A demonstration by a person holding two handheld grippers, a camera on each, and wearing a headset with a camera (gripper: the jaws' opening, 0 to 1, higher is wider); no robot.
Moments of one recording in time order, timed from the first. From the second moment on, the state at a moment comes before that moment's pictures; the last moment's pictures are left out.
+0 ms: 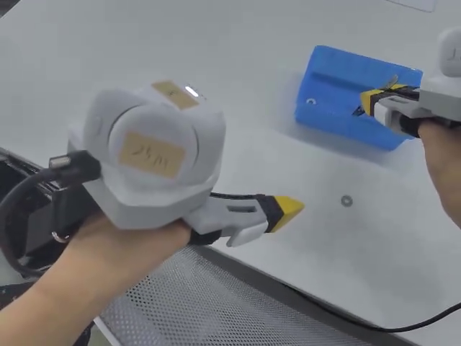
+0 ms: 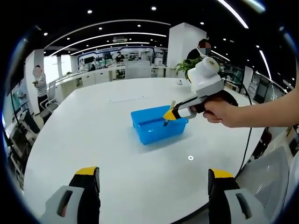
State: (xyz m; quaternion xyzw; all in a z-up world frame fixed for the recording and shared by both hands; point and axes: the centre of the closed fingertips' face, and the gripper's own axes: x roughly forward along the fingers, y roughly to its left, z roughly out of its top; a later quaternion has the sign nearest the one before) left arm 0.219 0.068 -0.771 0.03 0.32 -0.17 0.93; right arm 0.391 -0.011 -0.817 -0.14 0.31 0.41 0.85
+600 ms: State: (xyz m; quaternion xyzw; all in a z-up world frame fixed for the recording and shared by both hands) left arm 0.207 0.058 -0.761 0.03 0.30 -0.18 0.94; right arm 0.369 -0.028 -0.773 -0.11 0.28 0.41 0.86
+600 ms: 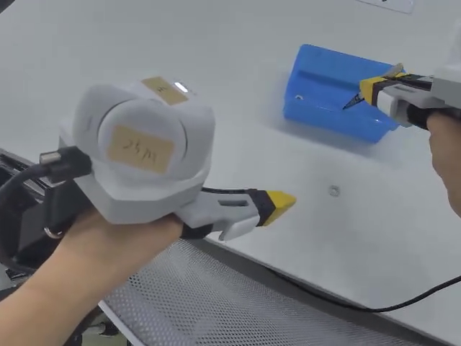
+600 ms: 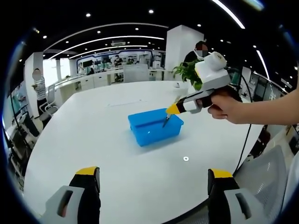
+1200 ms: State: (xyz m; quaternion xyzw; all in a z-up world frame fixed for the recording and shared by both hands) left arm 0.183 0.047 -0.752 0.03 0.30 -0.18 0.94; right arm 0.301 -0.058 -0.799 -0.11 0.32 0.42 0.84
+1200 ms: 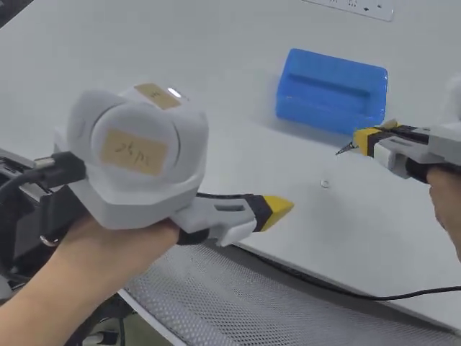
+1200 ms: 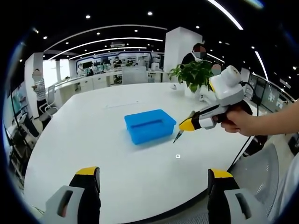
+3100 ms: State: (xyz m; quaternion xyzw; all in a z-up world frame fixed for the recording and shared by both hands) left arm 0.165 0.061 -0.753 0.03 0.30 -0.17 0.94; right arm 0.274 -0.045 -0.818 -0.21 0.31 0.43 0.82
